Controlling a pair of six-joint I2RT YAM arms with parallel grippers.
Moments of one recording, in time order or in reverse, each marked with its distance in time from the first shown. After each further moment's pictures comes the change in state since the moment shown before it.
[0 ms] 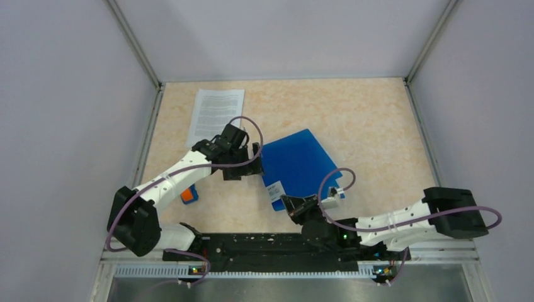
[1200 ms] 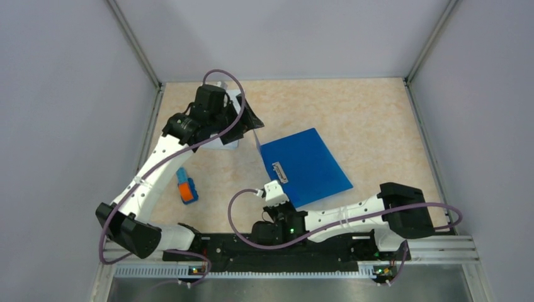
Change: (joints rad) left arm 0.106 -0.034 0.474 -0.124 0.027 -0.150; right arm 0.003 0.400 0.735 -1.166 0.019 -0.801
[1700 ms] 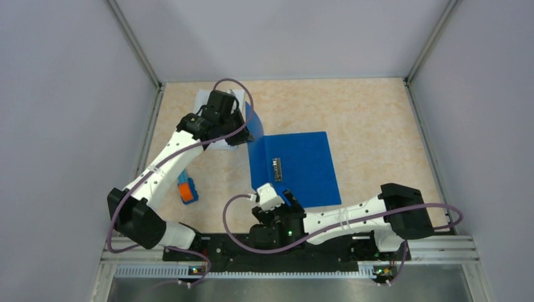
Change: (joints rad) left arm 0.000 0.091 -0.078 0.035 -0.016 0.054; right arm 0.019 0.016 0.056 -0.082 -0.045 -0.045
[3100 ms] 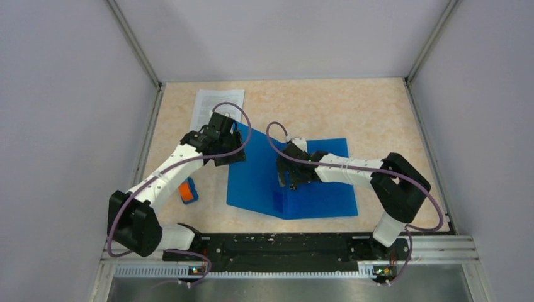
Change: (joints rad) left arm 0.020 -0.076 -0.294 0.049 -0.122 0.188; right arm -0.732 0.020 -0.100 0.296 -0.819 -0.216
